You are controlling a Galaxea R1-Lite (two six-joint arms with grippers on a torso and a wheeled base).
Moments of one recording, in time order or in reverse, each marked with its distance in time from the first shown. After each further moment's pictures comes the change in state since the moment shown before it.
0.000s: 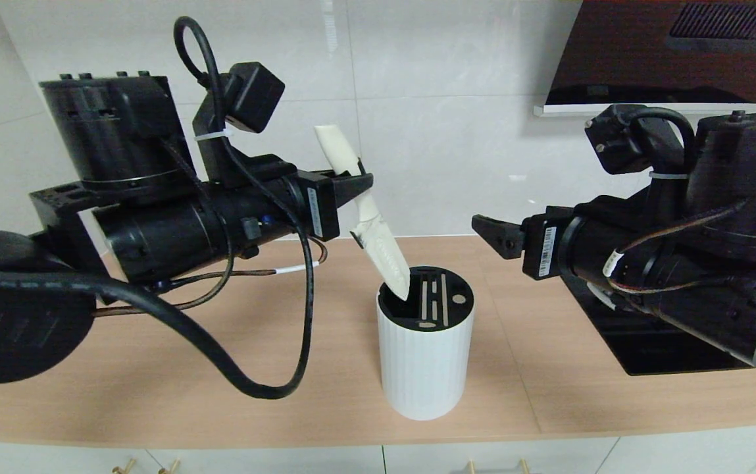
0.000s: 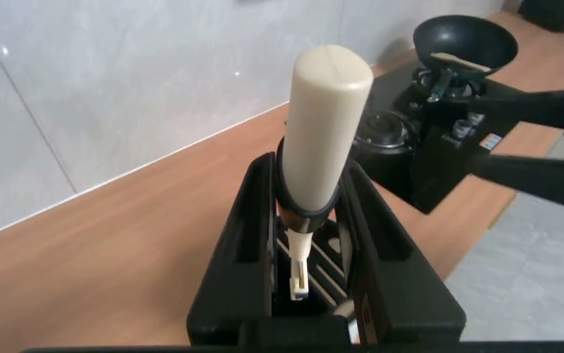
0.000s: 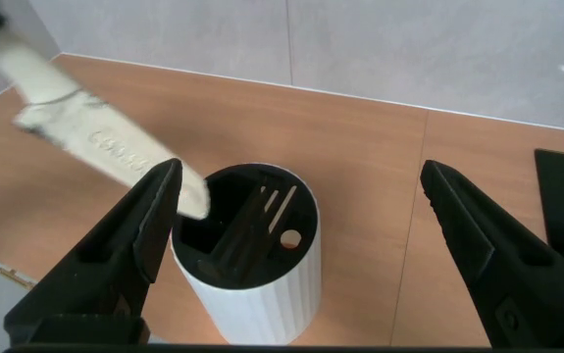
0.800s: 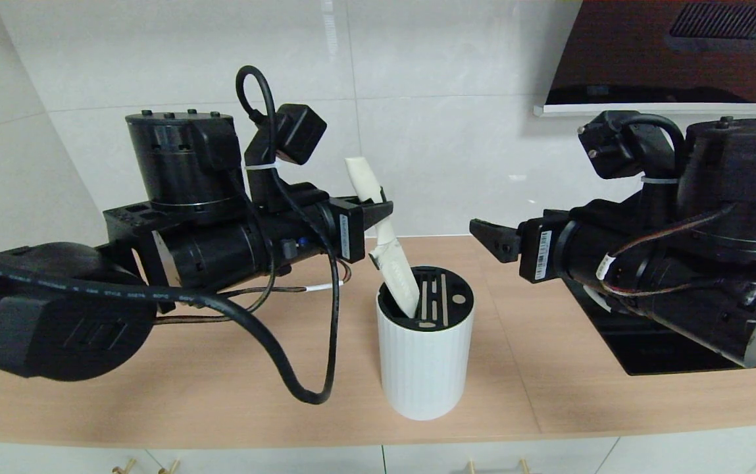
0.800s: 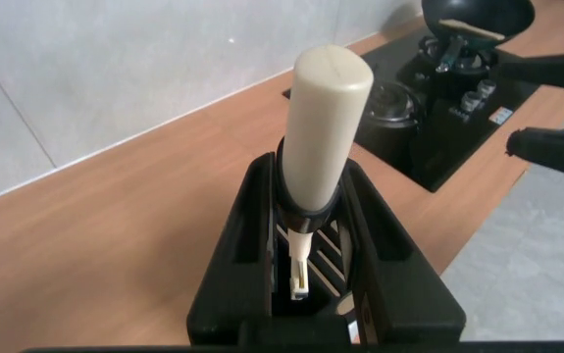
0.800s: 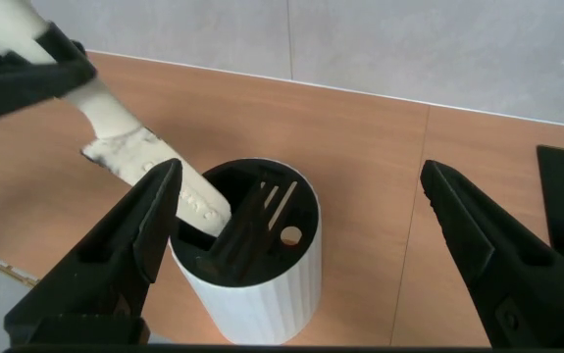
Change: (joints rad) left arm -0.023 0.078 -0.001 -0.004 0.011 0.001; right arm 0.000 0.010 0.001 0.000 0.001 0.000
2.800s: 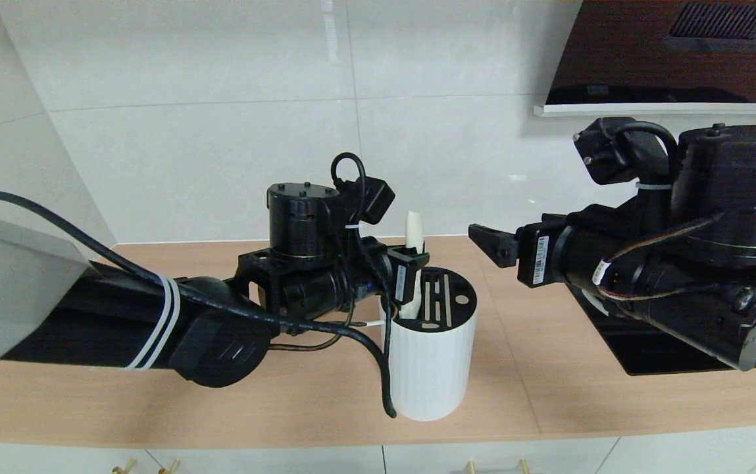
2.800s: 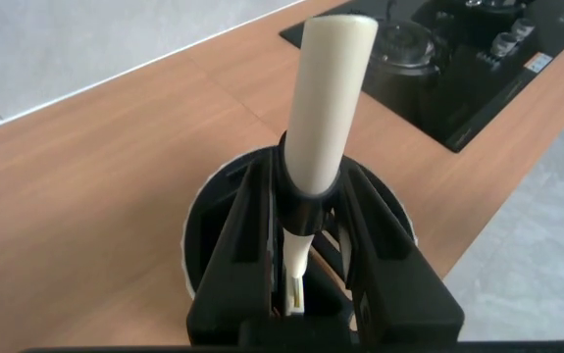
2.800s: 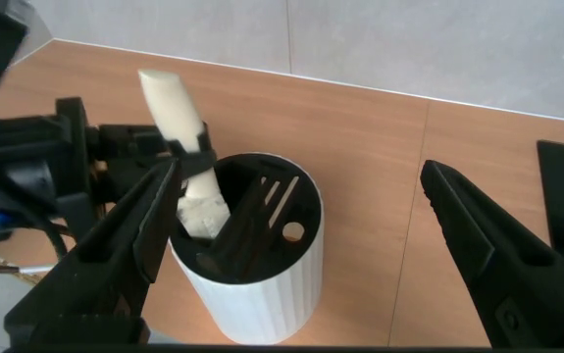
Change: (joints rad) left arm -0.066 0.231 -0.023 -0.083 0.061 -0.001; right arm 0.000 0.006 0.008 -0.001 0.000 0.000
